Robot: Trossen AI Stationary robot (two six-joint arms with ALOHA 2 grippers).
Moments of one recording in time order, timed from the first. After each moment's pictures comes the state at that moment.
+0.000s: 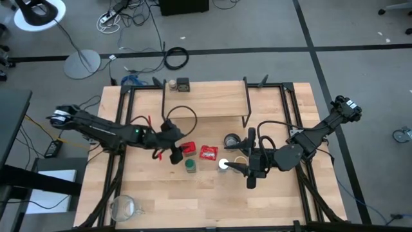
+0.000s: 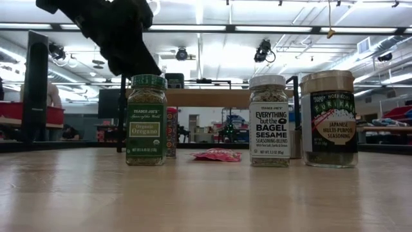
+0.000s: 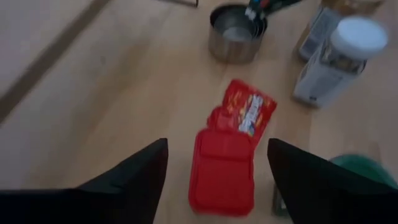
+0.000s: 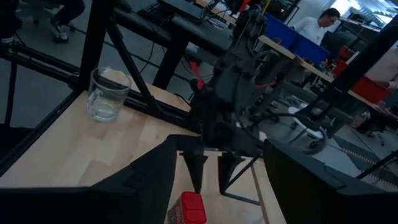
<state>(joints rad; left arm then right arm) -0.19 1.24 0.75 -0.25 -0.38 -0.41 0.61 1.35 1.32 -0.21 0.71 -0.30</state>
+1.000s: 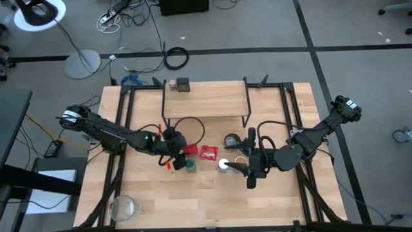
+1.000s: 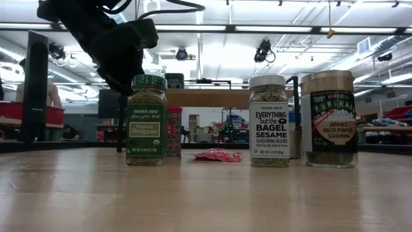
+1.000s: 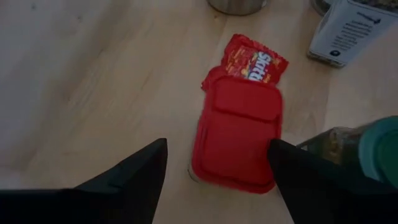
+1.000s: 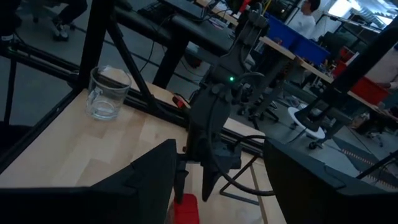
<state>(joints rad) -0.24 1.40 0.77 -0.27 -0.39 -0.47 0.61 1.35 1.32 -0.21 0.71 -0.31</state>
